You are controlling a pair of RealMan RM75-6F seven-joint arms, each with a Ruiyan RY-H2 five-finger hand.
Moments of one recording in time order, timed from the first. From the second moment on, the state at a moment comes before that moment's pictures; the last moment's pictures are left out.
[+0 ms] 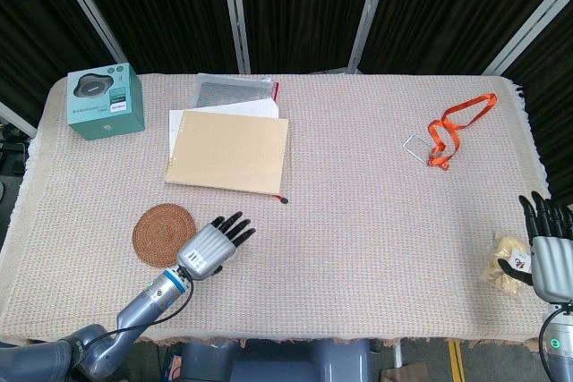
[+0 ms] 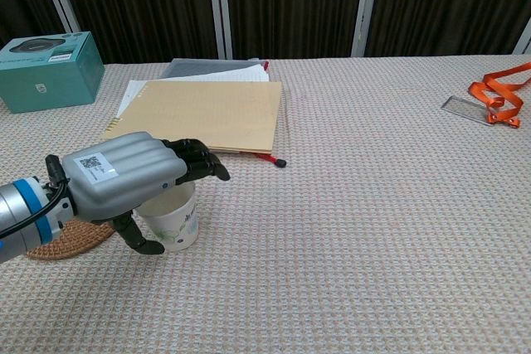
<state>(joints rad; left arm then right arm) -0.56 -1.63 -0.09 -1.48 1.58 0.94 0.58 0.08 -1.15 0.14 -1.56 -1.39 1.49 -0.15</state>
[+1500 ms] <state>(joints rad) -0.49 -1.39 -0.02 -1.34 1.51 1.06 0.23 0.09 -1.16 0.13 -1.57 -1.39 1.48 -0.17</state>
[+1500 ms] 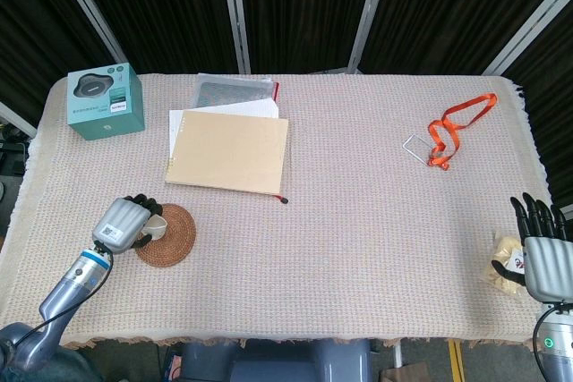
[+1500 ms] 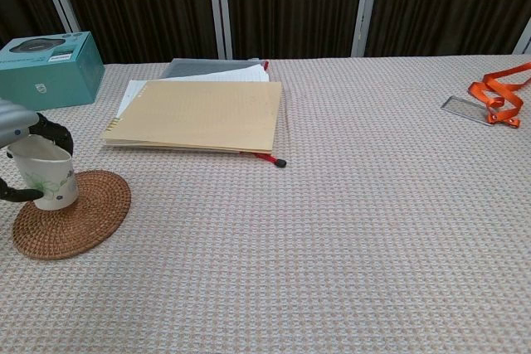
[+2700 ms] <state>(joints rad) -0.38 -1.25 -0.03 -1.55 1.53 1.35 0.25 0.09 -1.13 0.12 -1.60 -1.41 1.48 -0.12</state>
